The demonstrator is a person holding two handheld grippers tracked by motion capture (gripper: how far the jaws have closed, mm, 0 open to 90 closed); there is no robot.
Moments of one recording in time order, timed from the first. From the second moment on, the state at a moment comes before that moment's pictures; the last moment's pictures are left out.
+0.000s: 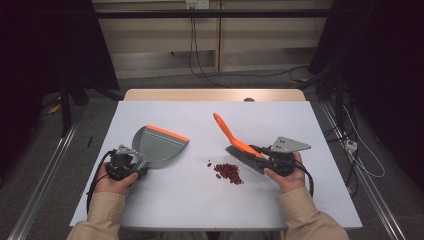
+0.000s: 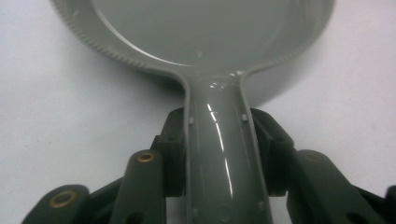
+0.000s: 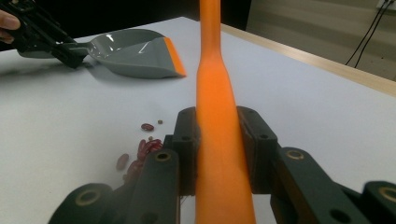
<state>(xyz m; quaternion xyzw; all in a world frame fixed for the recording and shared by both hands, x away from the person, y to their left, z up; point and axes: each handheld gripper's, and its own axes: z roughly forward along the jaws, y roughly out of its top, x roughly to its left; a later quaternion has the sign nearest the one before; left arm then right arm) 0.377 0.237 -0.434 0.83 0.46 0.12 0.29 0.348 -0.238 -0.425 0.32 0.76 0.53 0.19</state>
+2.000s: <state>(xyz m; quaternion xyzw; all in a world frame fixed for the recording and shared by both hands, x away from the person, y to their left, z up) 0.346 0.230 -0.410 0.89 0.33 0.07 0.32 0.344 -0.232 -0.427 0.39 0.73 0.49 0.25</state>
